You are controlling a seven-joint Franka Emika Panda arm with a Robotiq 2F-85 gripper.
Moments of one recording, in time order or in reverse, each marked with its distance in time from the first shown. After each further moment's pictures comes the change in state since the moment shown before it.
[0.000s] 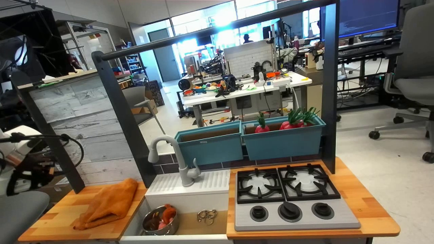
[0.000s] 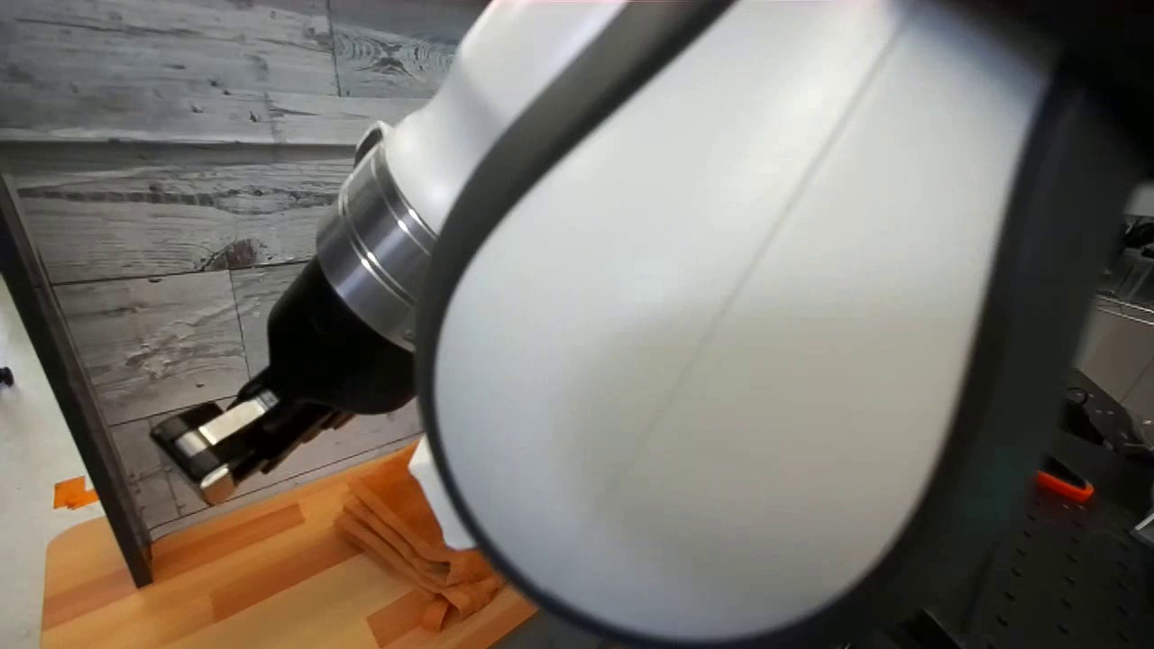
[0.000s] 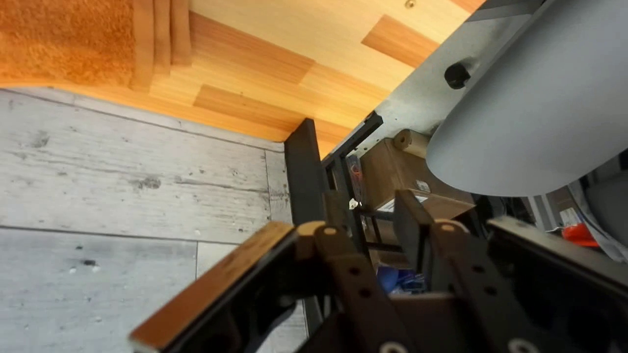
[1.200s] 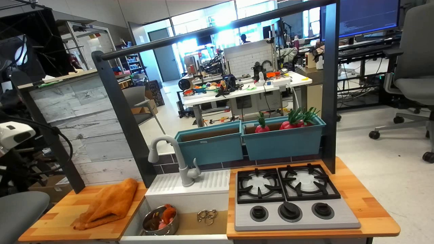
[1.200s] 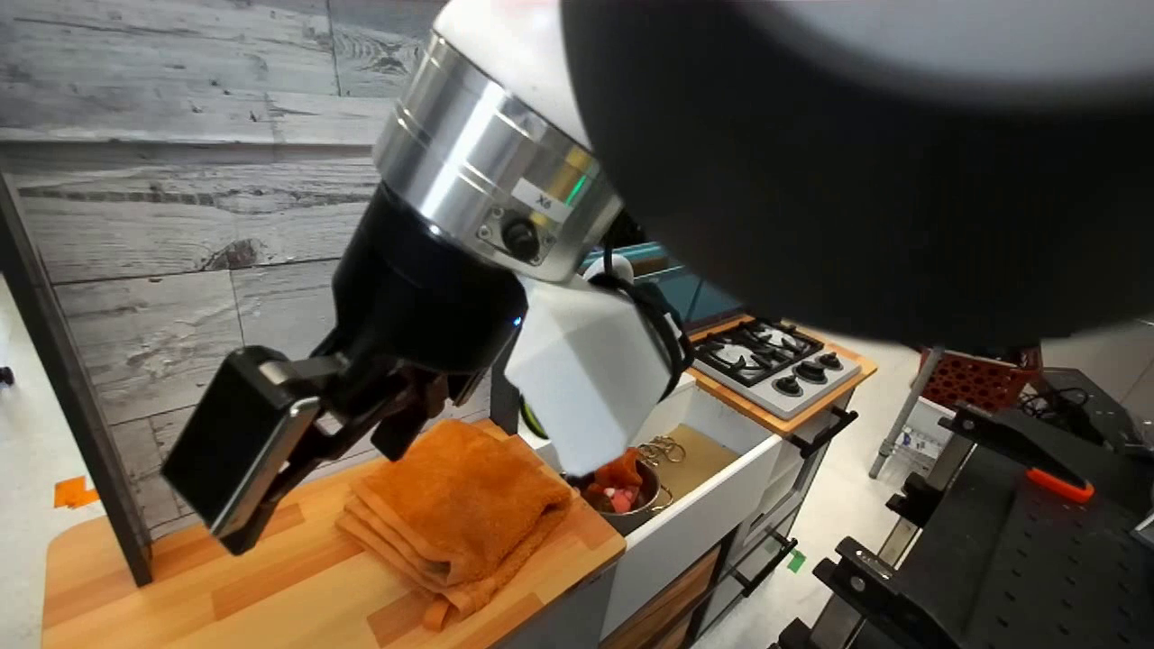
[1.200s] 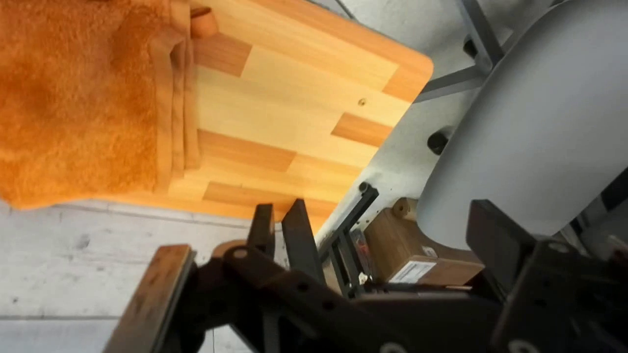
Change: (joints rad) arm -0.126 -0.184 0.114 -0.163 0.038 -0.278 0.073
